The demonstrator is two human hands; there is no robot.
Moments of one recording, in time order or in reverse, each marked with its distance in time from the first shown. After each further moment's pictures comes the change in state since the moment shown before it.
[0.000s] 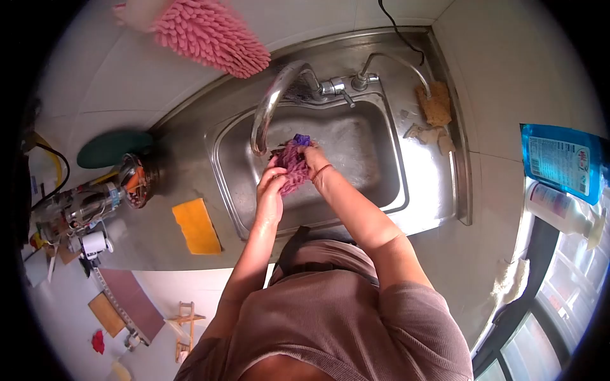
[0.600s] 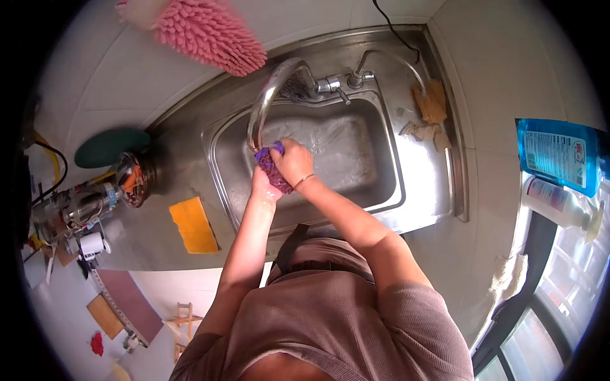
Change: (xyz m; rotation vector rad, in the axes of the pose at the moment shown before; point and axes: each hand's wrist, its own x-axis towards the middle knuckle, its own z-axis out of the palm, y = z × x) left_hand 0.048 -0.028 -0.014 -0.595 0.064 -0.610; right_hand -0.042 0.022 0.035 -1.350 0.241 -0.841
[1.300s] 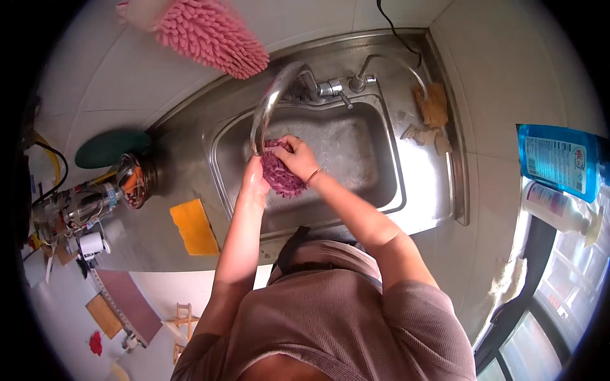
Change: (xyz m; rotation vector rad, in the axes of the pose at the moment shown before) left_hand 0.008 0.033 0.011 0.310 -0.079 0.158; right_hand 0.022 0.023 -0.002 0.627 -0.183 0.094
